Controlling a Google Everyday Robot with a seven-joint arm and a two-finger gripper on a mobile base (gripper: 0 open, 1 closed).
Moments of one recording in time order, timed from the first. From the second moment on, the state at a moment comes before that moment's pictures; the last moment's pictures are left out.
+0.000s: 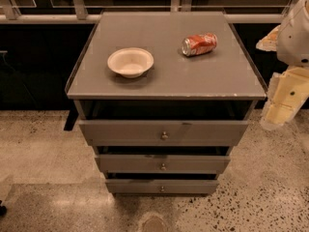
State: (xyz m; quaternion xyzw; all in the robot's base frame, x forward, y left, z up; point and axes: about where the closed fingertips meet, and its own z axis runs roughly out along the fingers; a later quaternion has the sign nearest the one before) arm 0.438 -0.217 0.976 -0.60 0.78 -0.03 0.16
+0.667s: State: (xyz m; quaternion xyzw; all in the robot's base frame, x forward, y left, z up) arm 0.420 -0.214 0.950 -0.59 0.78 -0.02 0.20
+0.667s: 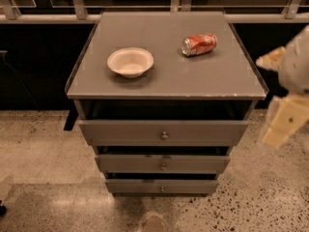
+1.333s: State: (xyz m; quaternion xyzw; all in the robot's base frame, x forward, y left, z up) arm 0.389 -0.214 0.800 -0.50 0.82 0.11 0.25
